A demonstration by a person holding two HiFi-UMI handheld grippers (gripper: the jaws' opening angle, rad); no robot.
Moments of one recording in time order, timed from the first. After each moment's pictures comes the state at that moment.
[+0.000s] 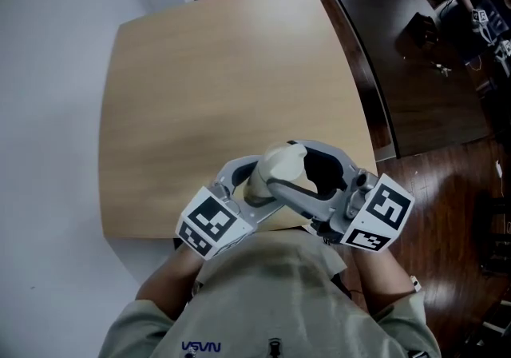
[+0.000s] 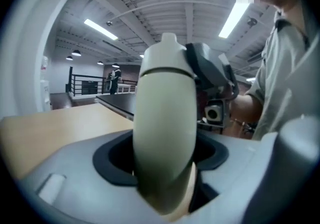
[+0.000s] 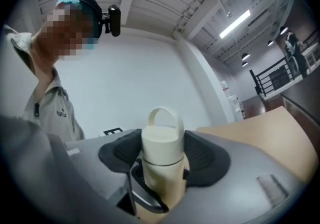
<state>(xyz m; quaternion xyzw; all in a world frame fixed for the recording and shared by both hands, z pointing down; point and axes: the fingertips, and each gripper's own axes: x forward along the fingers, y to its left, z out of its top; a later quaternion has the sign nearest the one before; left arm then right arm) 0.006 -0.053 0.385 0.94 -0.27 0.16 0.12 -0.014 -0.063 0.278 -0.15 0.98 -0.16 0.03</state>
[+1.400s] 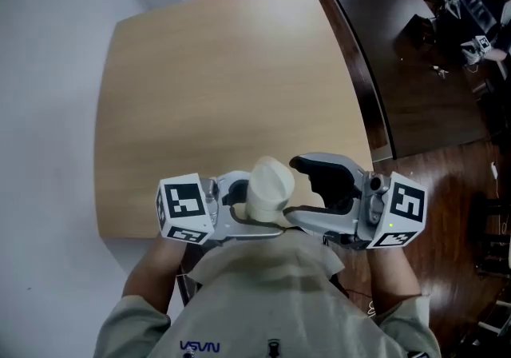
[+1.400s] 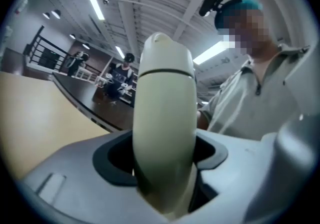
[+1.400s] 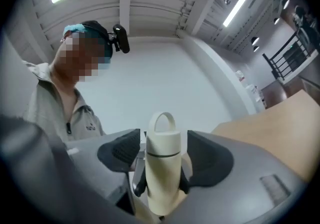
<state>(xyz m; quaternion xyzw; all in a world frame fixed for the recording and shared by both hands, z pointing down) 0.014 0.006 0.357 0.97 0.00 0.06 0.22 0.002 -0.032 0.259 -0.02 0.98 -0.19 0.06</state>
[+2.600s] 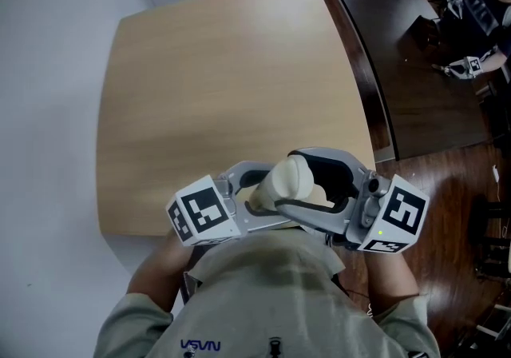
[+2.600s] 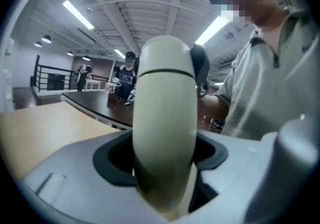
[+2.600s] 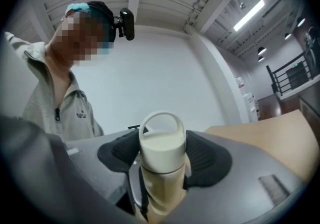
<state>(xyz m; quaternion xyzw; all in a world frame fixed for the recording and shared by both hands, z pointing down) 0.027 -0.018 0.370 0.98 -0.09 0.15 0.12 -0.012 -0.040 0.260 -0.07 0.99 -0.13 0.01</state>
